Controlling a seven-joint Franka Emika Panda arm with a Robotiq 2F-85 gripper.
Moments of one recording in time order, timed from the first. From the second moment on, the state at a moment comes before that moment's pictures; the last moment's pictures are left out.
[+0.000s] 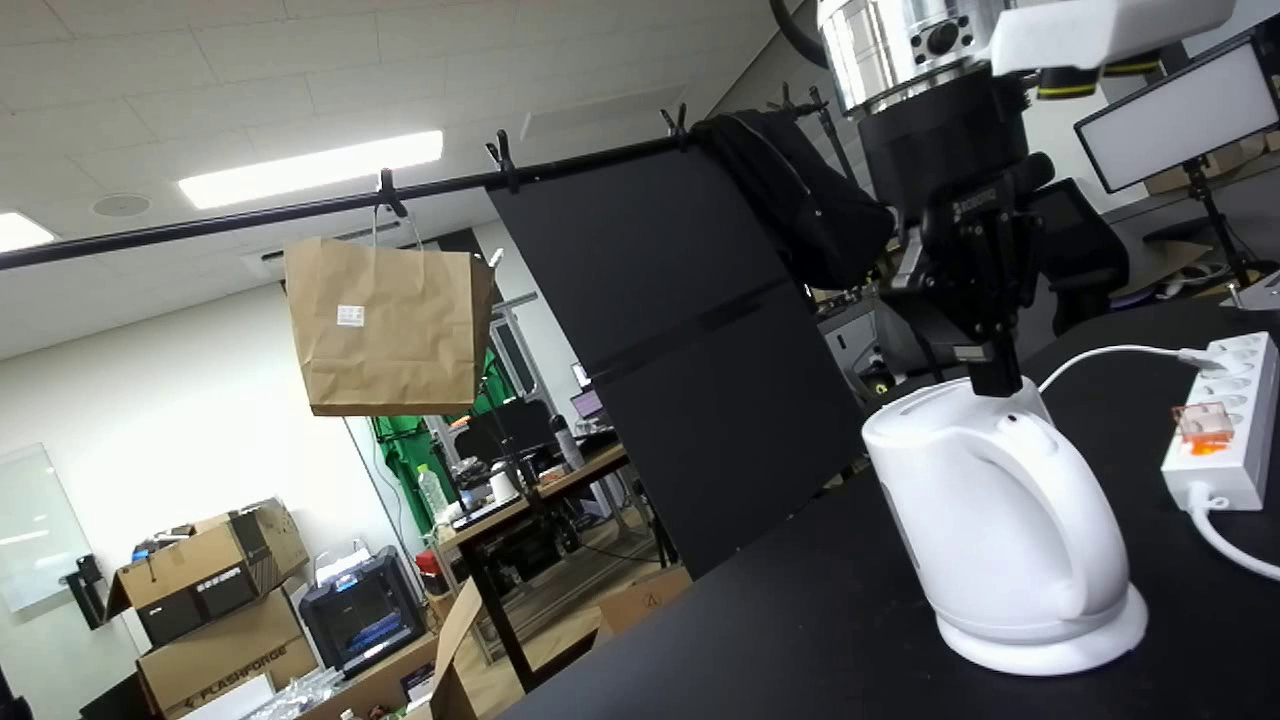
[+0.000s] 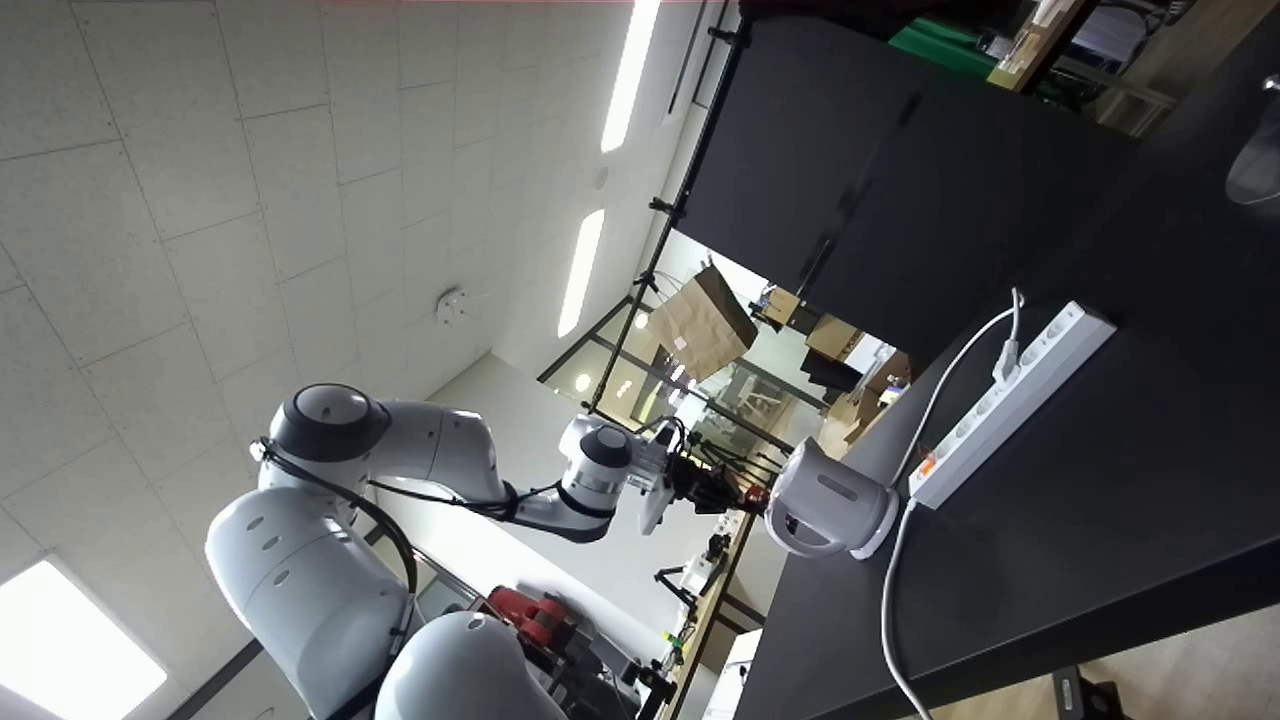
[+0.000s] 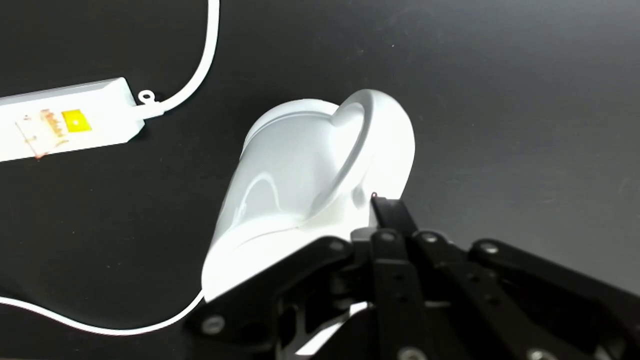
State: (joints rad) arm 0.23 0.15 0.17 -2.29 -0.19 2.65 0.47
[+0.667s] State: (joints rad) arm 0.24 0.18 0.14 -2.29 -0.19 2.66 0.48
